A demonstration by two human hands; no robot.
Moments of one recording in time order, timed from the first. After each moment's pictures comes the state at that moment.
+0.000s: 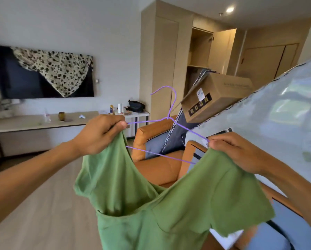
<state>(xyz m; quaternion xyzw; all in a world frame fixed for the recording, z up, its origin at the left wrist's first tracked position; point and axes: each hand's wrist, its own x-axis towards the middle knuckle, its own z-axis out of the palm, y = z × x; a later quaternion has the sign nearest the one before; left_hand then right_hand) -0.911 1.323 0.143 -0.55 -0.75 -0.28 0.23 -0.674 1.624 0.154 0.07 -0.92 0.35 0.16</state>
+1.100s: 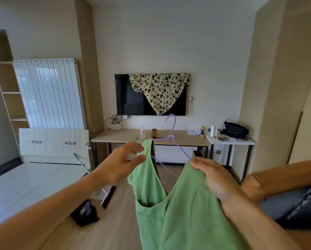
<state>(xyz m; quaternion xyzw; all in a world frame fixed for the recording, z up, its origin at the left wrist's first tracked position) -1.264 1.149 0.121 -0.18 -0.92 -0.32 0.16 -1.218 1.412 0.119 0.03 -0.68 0.73 0.05</state>
